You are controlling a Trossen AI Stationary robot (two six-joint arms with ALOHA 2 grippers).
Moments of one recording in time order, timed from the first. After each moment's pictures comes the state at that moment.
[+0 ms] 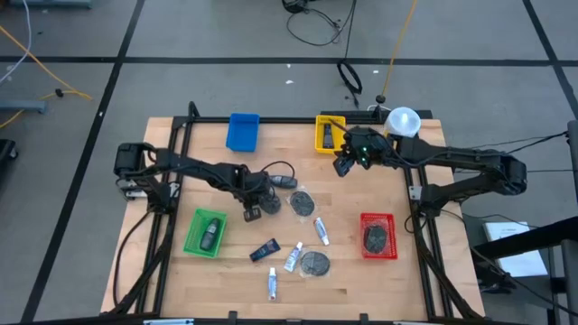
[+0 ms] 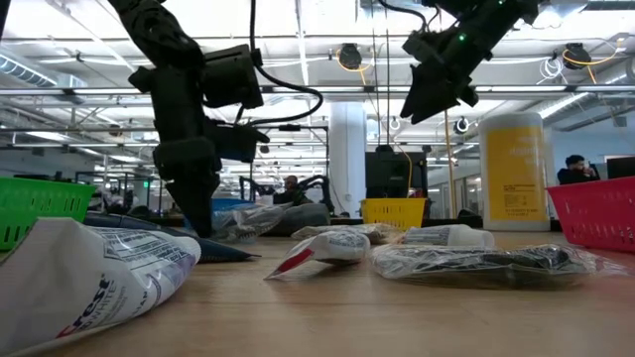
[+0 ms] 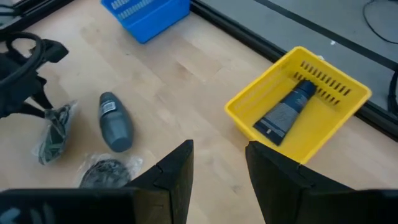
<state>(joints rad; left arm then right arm) 0.08 1.68 0.86 -0.47 0.08 -0.22 -0.27 1.19 0.93 -0.47 0.26 0.41</state>
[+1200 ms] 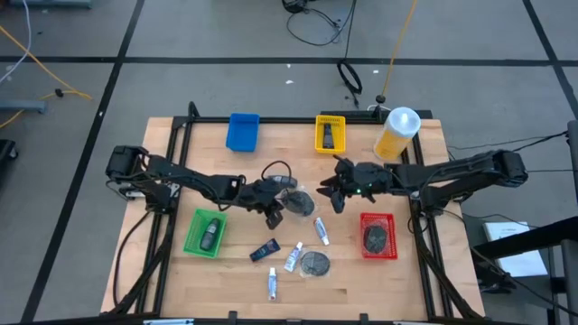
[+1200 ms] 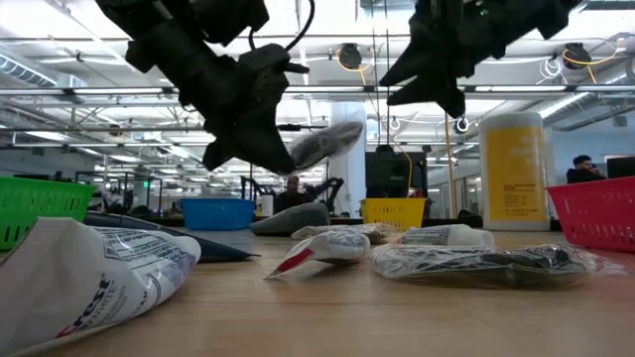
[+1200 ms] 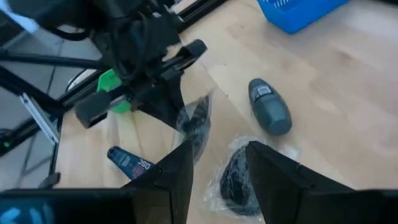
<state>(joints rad) -0.08 1.62 0.86 0.01 -0.08 -0.65 0.02 1.19 0.71 0.01 0.12 0.61</state>
